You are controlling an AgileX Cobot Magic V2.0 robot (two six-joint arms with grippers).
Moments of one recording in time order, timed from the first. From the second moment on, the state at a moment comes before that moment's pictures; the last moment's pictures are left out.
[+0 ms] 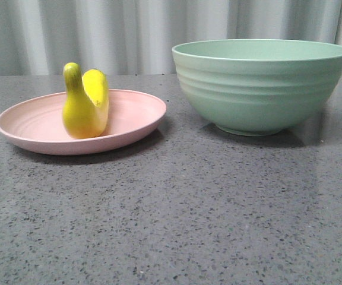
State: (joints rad) left arm -0.07 0.00 0.00 -0.08 0.32 0.11; right arm -0.11 -0.01 0.01 -0.06 0.32 0.15
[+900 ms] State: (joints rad) left arm -0.07 0.00 0.00 -0.08 0.32 0.11; right arm -0.11 -0.01 0.01 -0.06 0.32 0.15
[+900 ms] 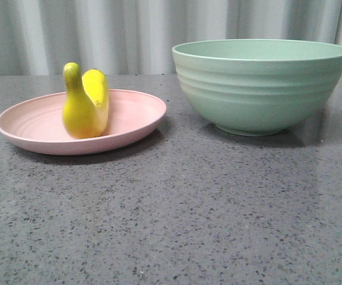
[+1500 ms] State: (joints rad) left arm -0.07 0.00 0.00 -0.01 0.18 0.11; right arm -0.11 -0.01 0.01 -0.06 0.30 0.15
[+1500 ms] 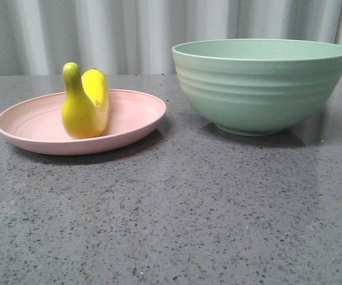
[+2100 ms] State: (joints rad) left arm -0.07 0.00 0.00 -0.07 0.17 0.11; right arm -0.11 -0.01 0.01 -0.06 0.22 0.15
